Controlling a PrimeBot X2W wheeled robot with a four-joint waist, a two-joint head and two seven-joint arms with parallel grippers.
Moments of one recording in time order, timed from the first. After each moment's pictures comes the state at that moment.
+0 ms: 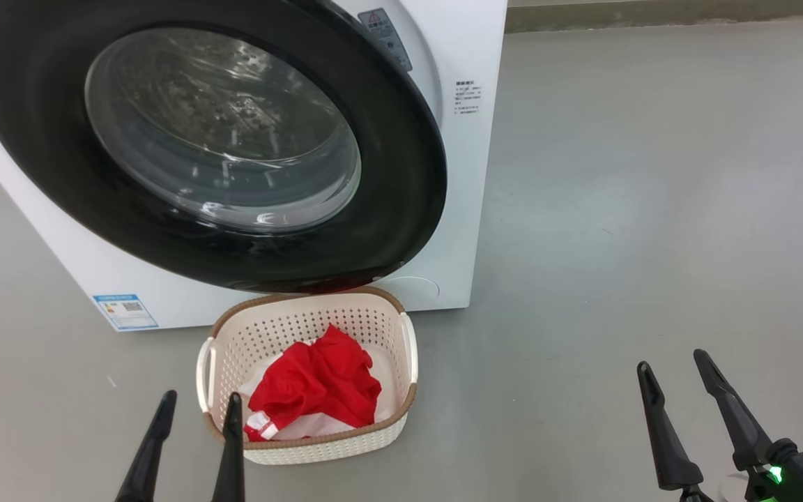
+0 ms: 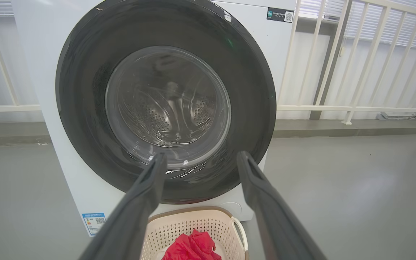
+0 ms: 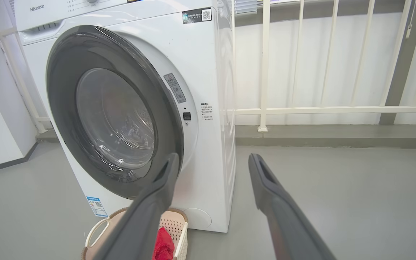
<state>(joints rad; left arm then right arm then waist) 0.10 0.27 -0.25 -0.16 -0.33 0.24 -0.24 0.22 -0.04 -0.01 -0.17 0.24 0.12 -0.18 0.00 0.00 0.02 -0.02</state>
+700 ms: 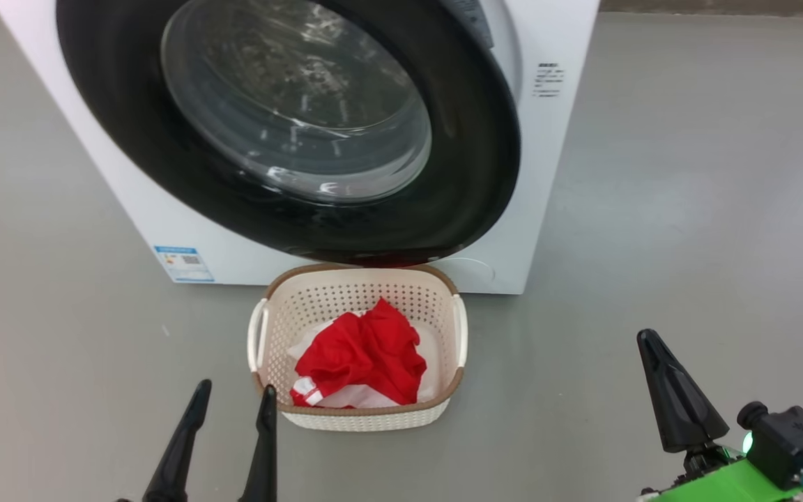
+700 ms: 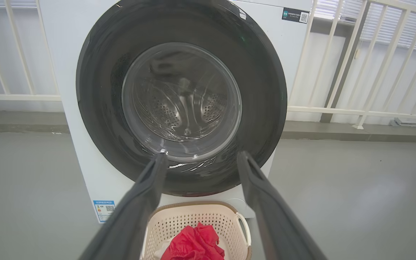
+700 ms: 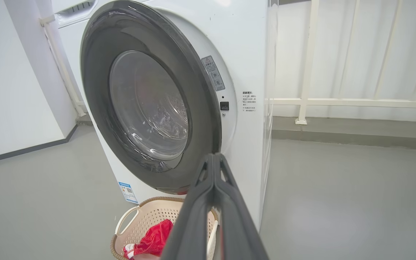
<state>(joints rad) 0.08 0.25 -0.31 -0.19 -0.32 0.24 -0.23 0.13 -0.04 0.02 -0.13 0.25 0.12 -0.13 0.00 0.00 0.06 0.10</state>
